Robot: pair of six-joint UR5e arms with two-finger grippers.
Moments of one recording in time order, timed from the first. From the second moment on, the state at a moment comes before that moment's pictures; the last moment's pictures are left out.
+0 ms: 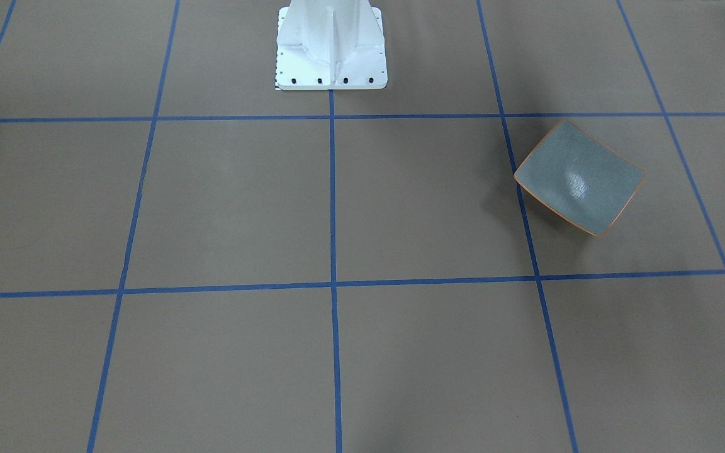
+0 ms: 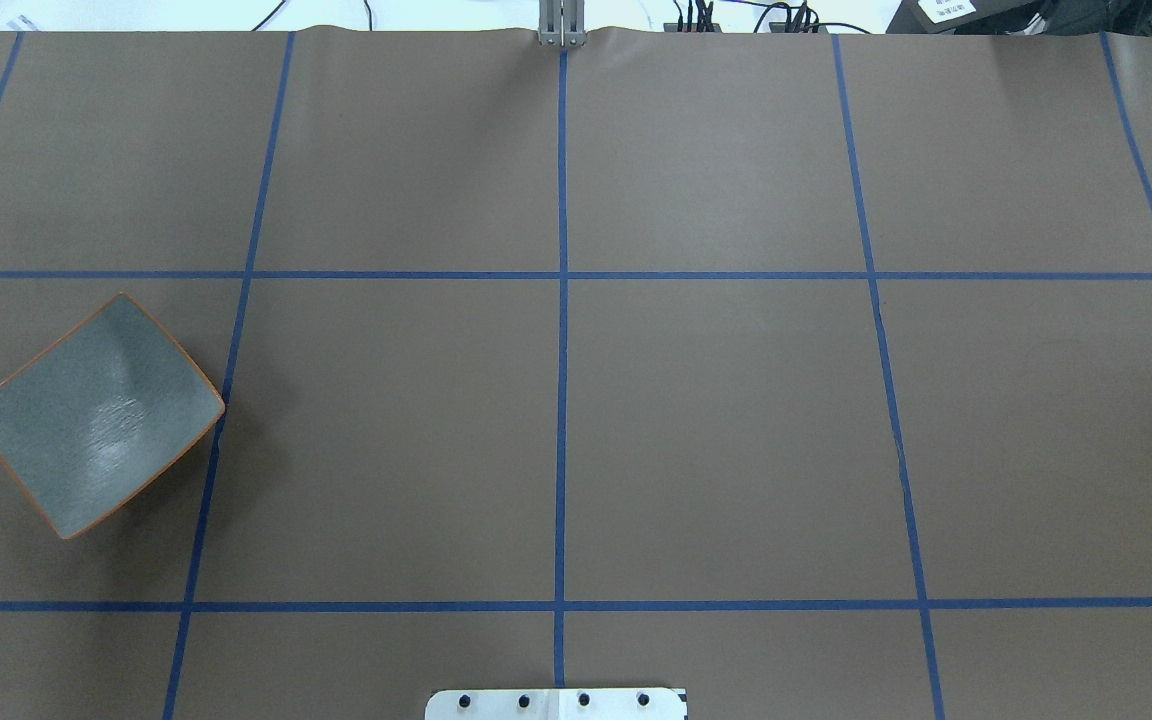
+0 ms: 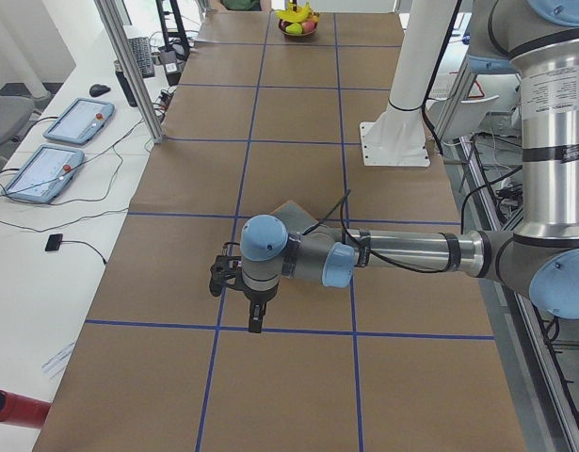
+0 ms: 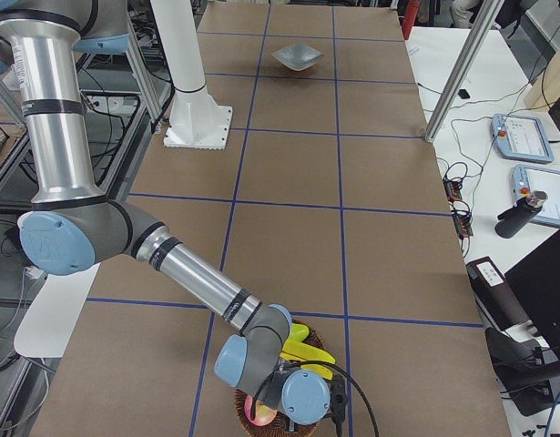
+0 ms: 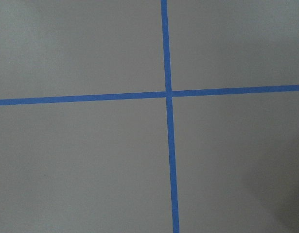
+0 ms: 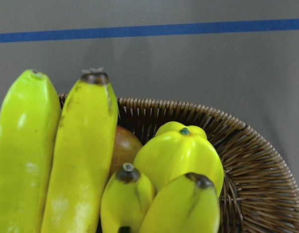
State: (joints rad) left arm -1.55 -1.44 -1.72 -1.74 -2.34 -0.09; right arm 1.78 -1.44 0.91 -1.38 2.41 -0.38
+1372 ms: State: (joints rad) left arm -1.55 -1.44 -1.73 -1.74 -2.34 -0.09; right arm 1.78 -1.45 0.98 -1.39 2.38 -0.39
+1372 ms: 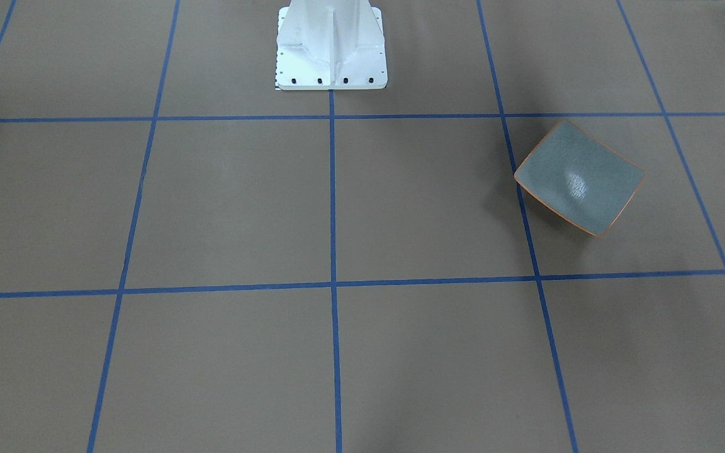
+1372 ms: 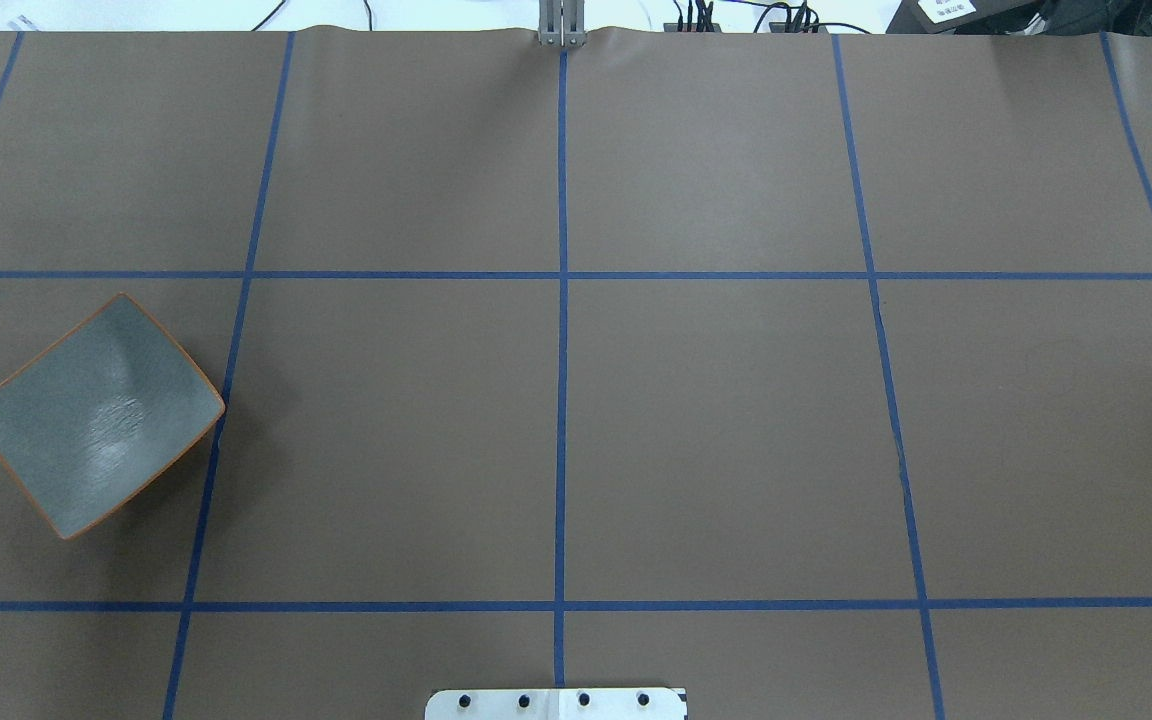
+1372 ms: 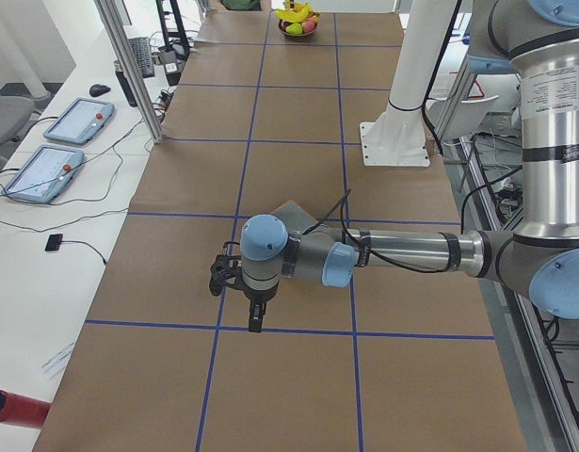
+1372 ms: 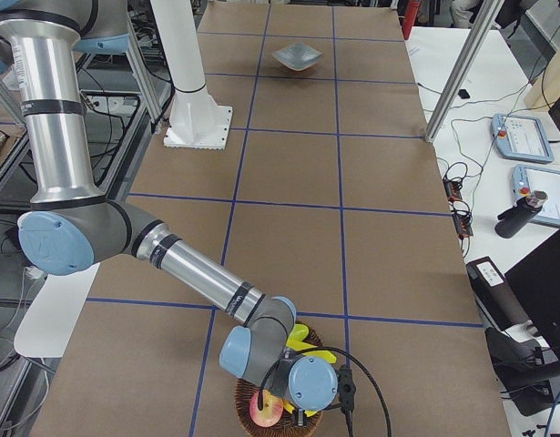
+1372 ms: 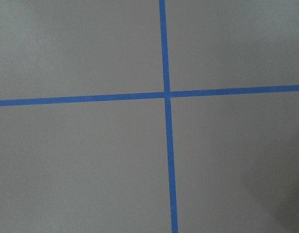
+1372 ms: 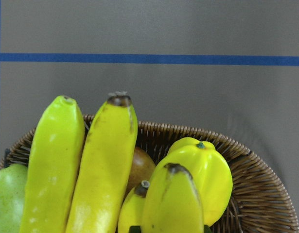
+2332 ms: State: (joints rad) left arm -1.55 -1.44 -1.73 -1.74 -2.34 -0.09; right arm 1.81 -1.48 1.02 -1.39 2.37 -0.40
